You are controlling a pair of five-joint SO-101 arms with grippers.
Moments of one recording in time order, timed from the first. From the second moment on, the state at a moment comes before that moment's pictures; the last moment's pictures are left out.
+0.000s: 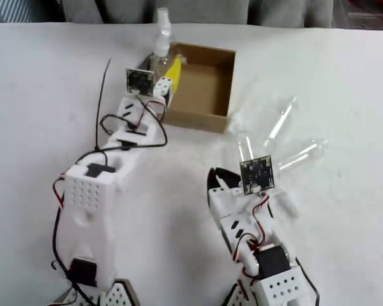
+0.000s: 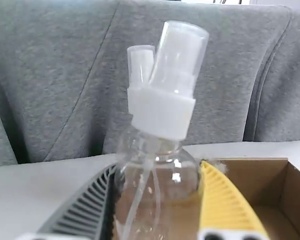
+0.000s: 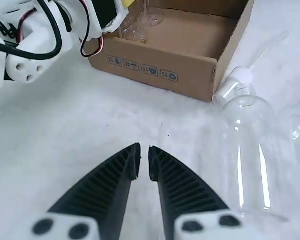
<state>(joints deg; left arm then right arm) 6.1 45.1 9.7 -45.6 3.8 -21.6 -96.8 96.6 37.4 -5.3</state>
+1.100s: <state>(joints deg) 5.7 47.0 7.0 -45.6 3.8 -21.0 -96.8 96.6 37.4 -5.3</state>
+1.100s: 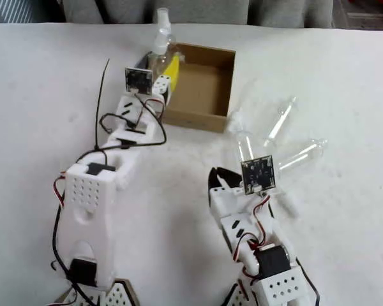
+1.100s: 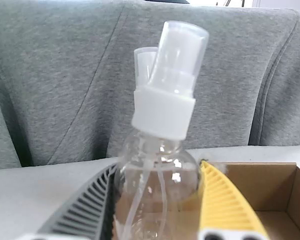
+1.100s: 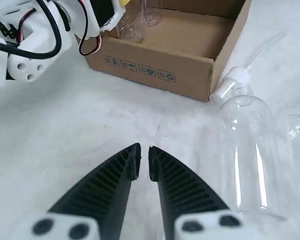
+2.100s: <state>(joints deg) 5.1 47.0 7.0 -41.8 3.8 -21.1 -96.8 96.6 37.4 -5.3</state>
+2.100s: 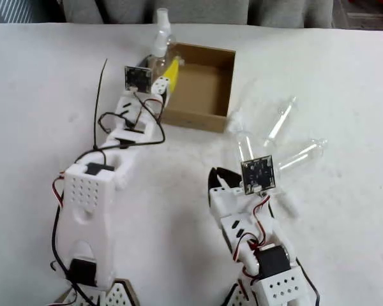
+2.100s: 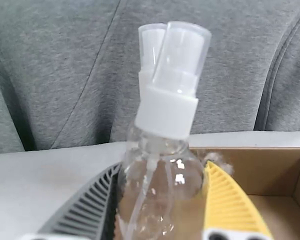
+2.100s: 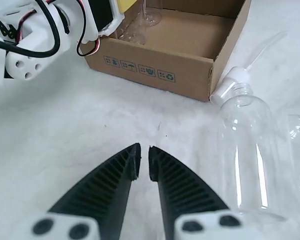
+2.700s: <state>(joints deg) 4.8 46.9 6.9 -38.3 4.0 -21.1 -96.8 96.6 37.4 -5.3</state>
